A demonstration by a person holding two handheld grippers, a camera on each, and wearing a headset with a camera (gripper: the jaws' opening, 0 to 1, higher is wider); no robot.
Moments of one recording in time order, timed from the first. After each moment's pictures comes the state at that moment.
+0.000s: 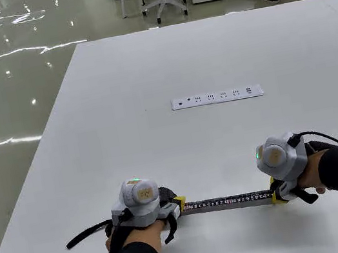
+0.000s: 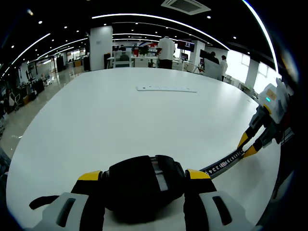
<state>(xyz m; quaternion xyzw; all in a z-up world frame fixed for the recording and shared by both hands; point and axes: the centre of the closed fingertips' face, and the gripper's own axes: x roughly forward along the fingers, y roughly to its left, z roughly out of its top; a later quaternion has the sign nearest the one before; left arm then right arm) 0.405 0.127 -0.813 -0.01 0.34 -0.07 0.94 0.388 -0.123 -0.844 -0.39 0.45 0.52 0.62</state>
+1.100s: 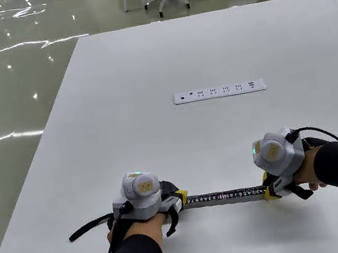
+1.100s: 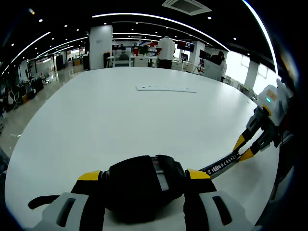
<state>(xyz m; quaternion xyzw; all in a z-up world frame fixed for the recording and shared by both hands) 0.405 0.126 -0.813 -0.02 0.34 -0.07 0.94 0.387 -0.099 -0.843 -0.38 0.42 0.54 0.62</state>
